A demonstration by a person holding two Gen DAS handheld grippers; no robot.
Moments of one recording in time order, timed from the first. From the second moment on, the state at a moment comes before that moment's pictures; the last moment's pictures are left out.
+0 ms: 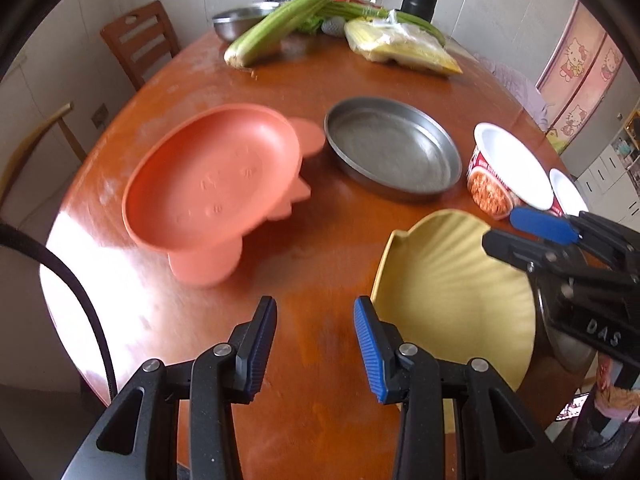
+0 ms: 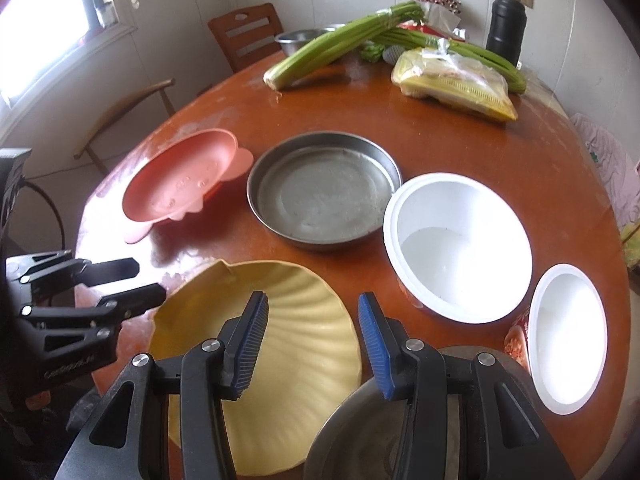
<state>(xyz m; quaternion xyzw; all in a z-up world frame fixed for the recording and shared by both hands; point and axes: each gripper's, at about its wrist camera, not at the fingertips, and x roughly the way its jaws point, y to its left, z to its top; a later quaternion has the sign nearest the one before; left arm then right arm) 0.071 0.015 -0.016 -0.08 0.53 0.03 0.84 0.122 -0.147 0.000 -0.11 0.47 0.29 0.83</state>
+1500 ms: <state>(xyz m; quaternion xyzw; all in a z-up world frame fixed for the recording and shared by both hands) 0.071 0.025 -0.036 -0.16 0.53 0.00 0.83 0.119 -0.112 -0.023 -0.12 0.51 0.30 0.79</state>
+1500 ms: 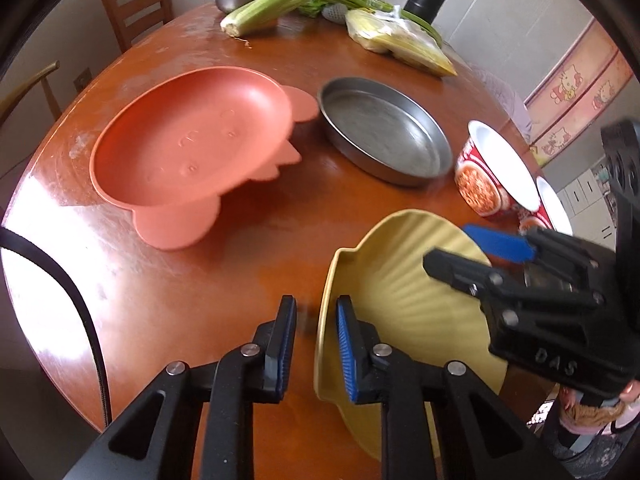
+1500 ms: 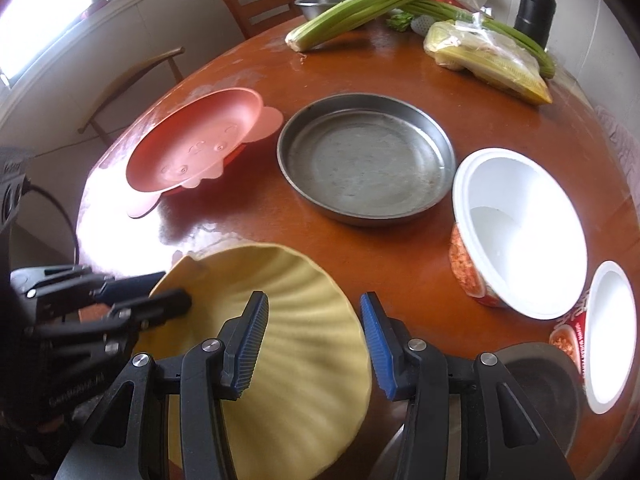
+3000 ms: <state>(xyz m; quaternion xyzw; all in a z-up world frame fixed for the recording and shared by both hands) 0.086 0.066 0.002 -0.16 0.49 0.00 0.86 0.109 -0.085 0.005 -0.09 0.50 0.32 0.80</state>
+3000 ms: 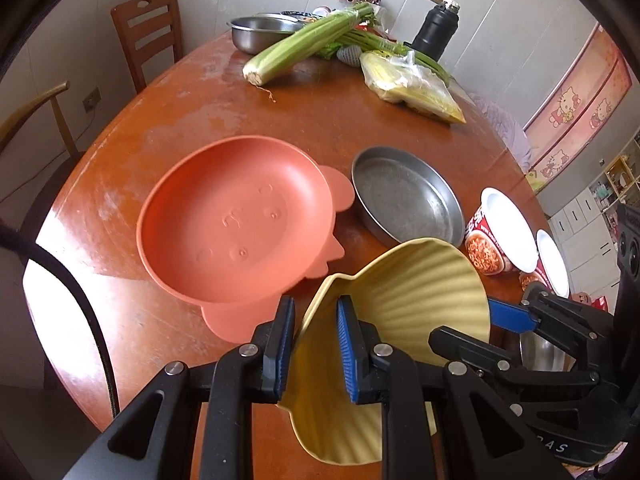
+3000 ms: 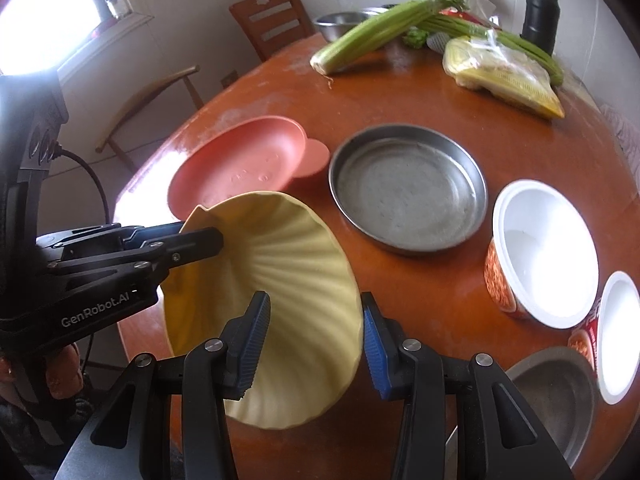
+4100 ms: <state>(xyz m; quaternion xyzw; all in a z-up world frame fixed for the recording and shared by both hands) 0.152 0.147 0.052 -0.10 0.46 0.04 0.88 0.176 -0.007 0.036 0.03 0.50 0.31 0.81</state>
